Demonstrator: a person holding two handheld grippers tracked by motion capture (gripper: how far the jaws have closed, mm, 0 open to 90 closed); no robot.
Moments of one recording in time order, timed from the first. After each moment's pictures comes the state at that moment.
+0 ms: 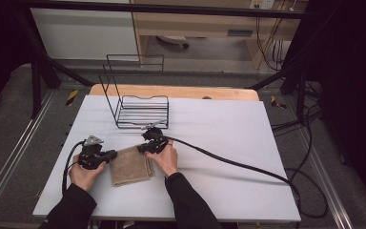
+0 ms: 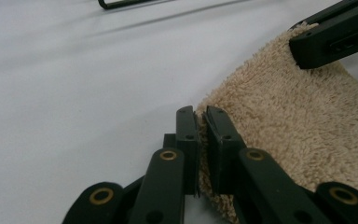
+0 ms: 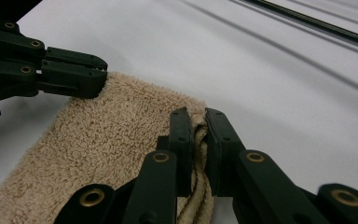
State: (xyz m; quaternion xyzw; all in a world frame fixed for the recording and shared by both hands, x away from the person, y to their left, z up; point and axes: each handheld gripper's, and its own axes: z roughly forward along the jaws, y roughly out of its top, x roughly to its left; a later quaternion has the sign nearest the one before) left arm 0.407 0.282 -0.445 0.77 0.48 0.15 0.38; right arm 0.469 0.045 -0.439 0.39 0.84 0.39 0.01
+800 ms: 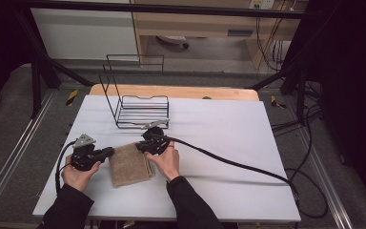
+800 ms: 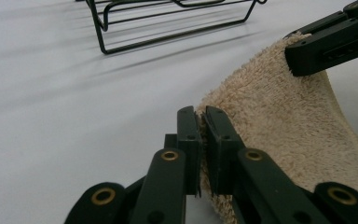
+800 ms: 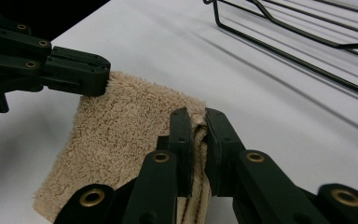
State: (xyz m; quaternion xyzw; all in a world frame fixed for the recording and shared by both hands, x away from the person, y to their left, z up) left arm 0.389 0.288 -0.420 0.76 0.46 0.16 0.43; right arm 0.445 0.039 -0.408 0.36 0.83 0.43 0.04
